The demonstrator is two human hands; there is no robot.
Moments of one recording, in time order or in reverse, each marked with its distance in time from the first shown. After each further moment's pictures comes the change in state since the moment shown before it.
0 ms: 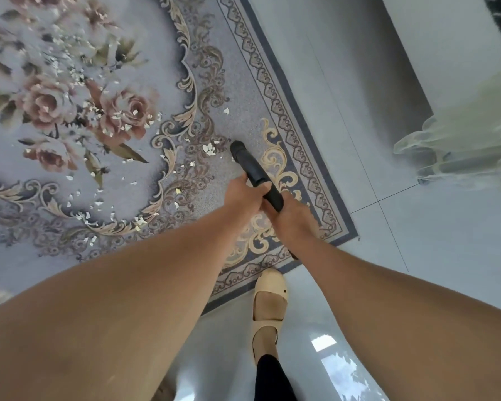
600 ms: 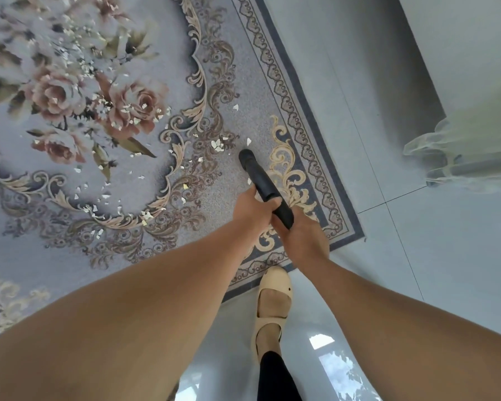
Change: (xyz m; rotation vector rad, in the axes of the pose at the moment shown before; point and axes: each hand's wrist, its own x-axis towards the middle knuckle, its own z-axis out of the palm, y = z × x) left_hand -0.008 -0.026 -0.007 0.035 -0.028 -0.043; right_hand -0.025 0.012 0.015 -0.012 0.003 -0.009
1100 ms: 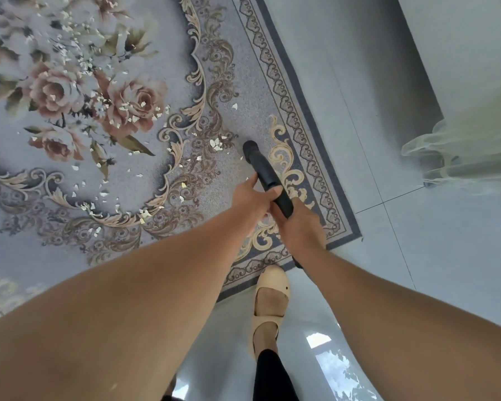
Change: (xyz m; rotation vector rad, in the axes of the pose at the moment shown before) left_hand 0.002 0.017 -0.004 -0.050 -0.054 0.013; right_hand 0.012 -0.012 -0.007 0.079 0.013 0.070
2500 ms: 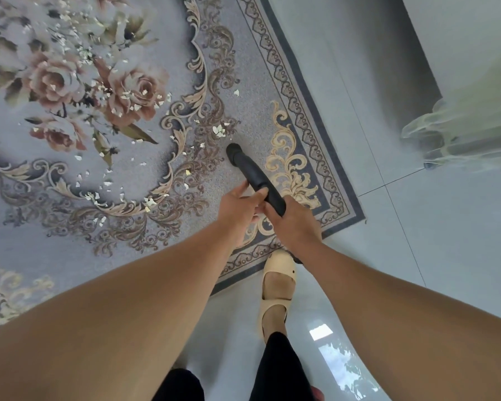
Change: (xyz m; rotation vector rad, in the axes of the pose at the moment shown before) left_hand -0.039 -0.046 -0.035 -0.225 -0.012 -0.035; right_hand -0.036 0.000 0.026 -0.096 -0.036 -0.055
